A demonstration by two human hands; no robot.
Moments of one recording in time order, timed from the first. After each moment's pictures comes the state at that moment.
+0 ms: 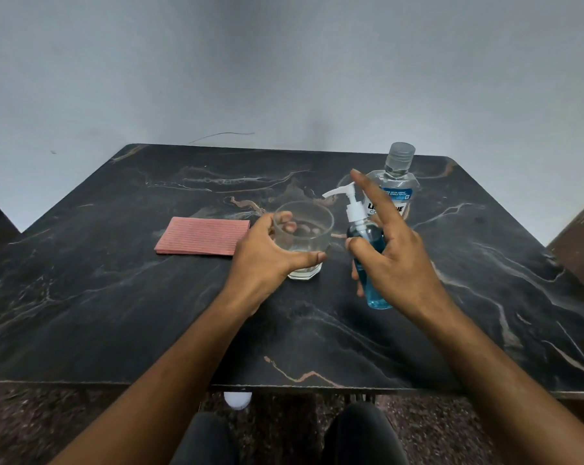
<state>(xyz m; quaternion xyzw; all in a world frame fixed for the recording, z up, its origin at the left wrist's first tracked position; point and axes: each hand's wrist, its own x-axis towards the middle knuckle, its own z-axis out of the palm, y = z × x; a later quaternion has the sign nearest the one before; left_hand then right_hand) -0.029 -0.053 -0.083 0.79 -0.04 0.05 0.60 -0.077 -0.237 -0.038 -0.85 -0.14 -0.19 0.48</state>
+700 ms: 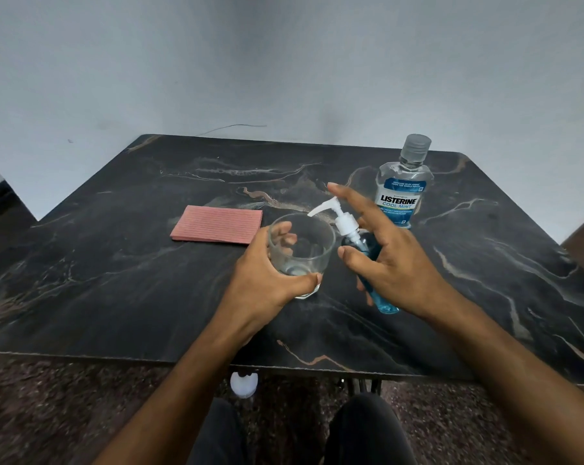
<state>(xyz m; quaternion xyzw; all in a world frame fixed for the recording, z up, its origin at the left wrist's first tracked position) -0.085 -0.030 -0.085 0.78 -0.06 0.02 0.62 -0.084 -0.229 -0.039 -0.86 -0.25 -0.11 0.43</state>
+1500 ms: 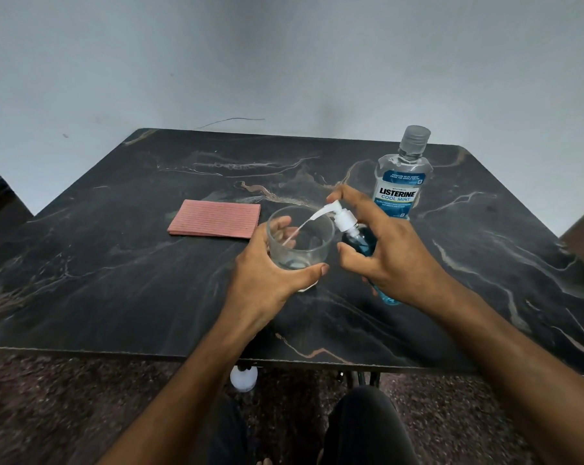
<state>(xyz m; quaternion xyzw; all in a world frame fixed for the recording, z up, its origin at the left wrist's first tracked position) -0.083 -0.039 -0.096 0.77 -0.05 0.06 0.63 -0.076 -0.232 -0.045 -0.86 -0.28 -0.14 0.40</state>
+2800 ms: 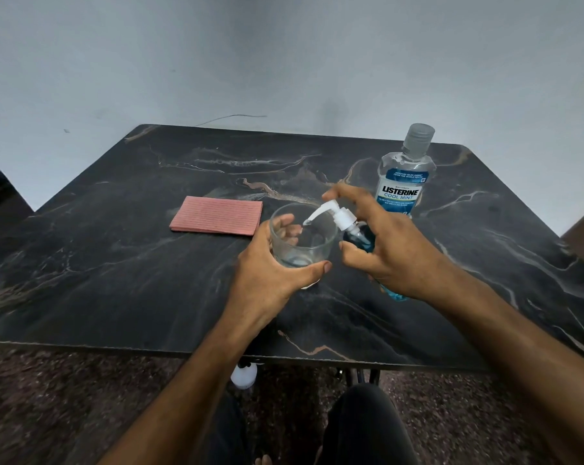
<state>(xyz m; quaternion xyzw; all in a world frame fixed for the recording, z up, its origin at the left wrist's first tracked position) -0.081 -0.039 -0.102 0.77 -0.06 0.06 0.63 -0.074 -0.235 -0.037 -0.88 -0.30 -0.11 0.34</state>
